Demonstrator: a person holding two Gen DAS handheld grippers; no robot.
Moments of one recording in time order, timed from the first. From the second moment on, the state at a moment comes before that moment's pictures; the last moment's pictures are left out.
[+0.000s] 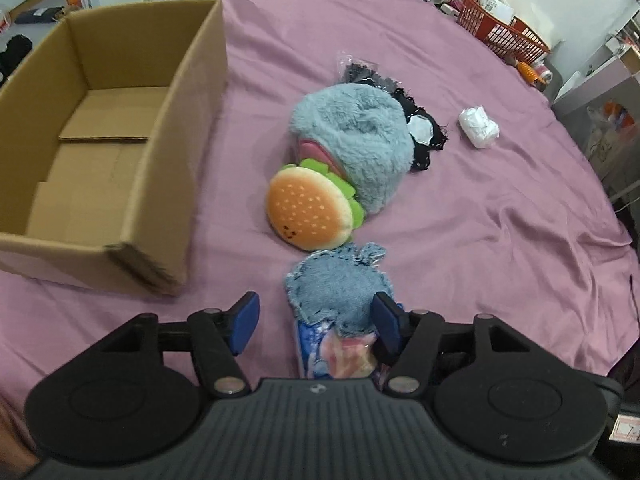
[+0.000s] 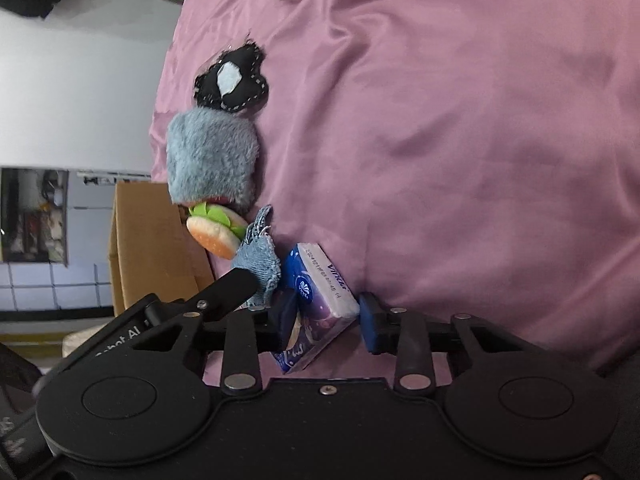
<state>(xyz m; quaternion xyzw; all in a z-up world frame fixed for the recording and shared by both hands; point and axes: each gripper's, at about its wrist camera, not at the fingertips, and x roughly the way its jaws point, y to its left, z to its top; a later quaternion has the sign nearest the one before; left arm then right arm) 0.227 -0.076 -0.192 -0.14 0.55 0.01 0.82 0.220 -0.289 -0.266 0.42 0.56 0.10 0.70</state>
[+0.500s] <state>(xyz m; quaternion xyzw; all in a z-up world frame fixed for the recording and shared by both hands) 0.241 -0.099 -0.204 -0.17 0.54 0.01 0.83 0.218 -0.301 -0.260 0.42 0.52 0.10 0.74</state>
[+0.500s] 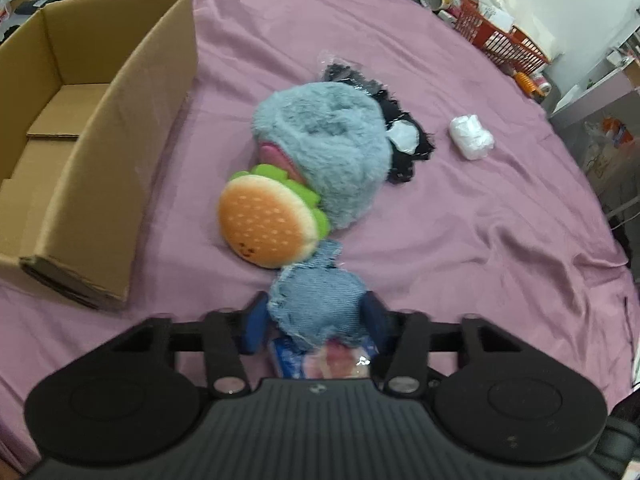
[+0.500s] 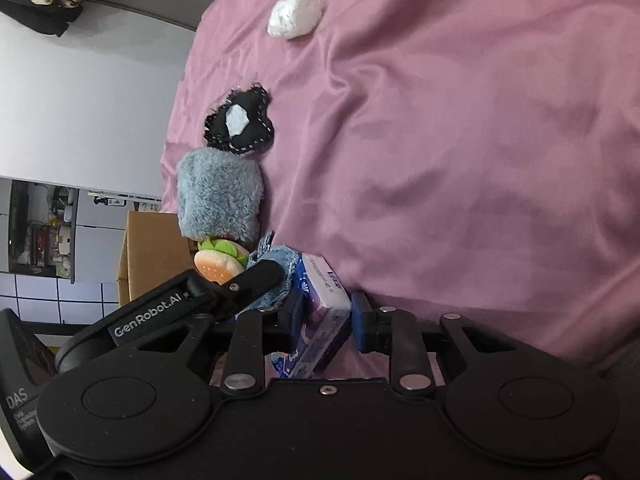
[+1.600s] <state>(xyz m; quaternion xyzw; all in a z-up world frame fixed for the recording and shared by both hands) 0.182 -0.034 -0.088 -0.23 0.42 -0.02 0.88 0.191 -0.268 -0.125 0.31 0.39 0.08 0.86</state>
